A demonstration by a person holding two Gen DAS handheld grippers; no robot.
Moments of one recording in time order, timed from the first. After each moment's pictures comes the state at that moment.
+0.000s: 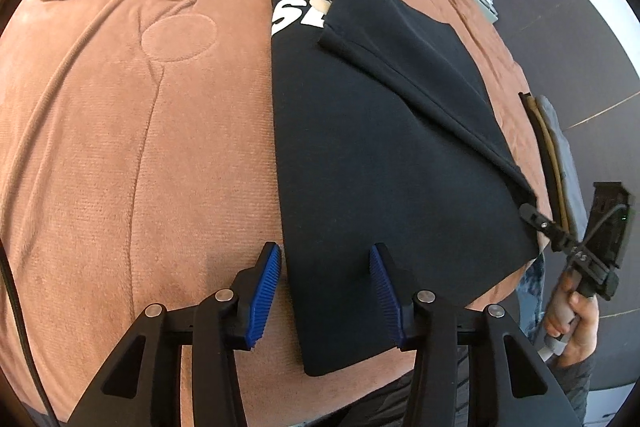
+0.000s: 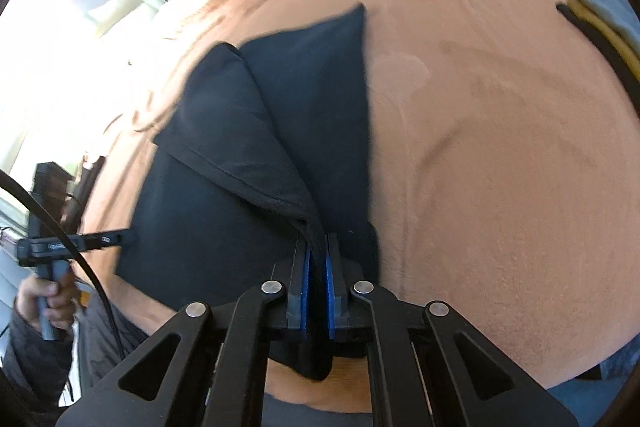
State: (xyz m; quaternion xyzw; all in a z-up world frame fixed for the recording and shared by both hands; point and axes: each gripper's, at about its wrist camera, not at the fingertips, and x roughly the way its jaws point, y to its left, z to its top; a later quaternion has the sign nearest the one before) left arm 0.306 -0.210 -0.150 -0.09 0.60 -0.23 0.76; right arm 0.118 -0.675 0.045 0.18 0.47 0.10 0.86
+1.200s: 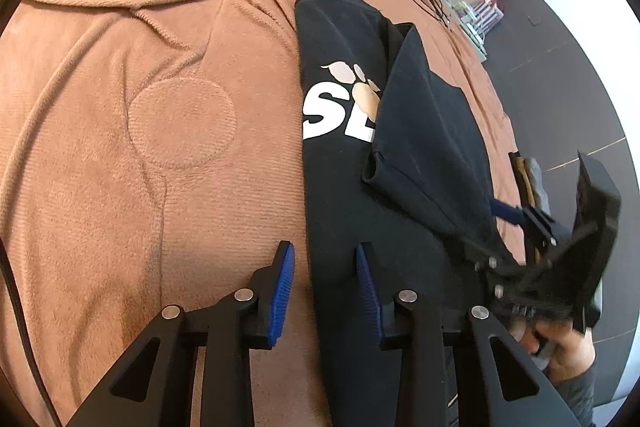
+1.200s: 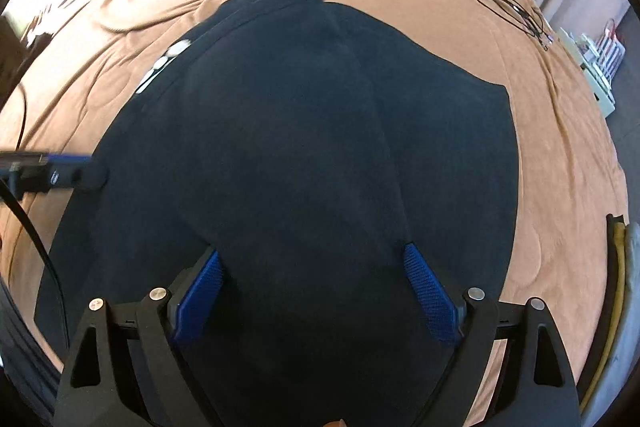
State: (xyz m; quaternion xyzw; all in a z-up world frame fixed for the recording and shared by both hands) left arm 0.380 -0.187 -0.166 -0.17 0.57 -0.26 0.76; right arm 0.262 -0.507 0.058 -0.10 0.53 0.08 0.84
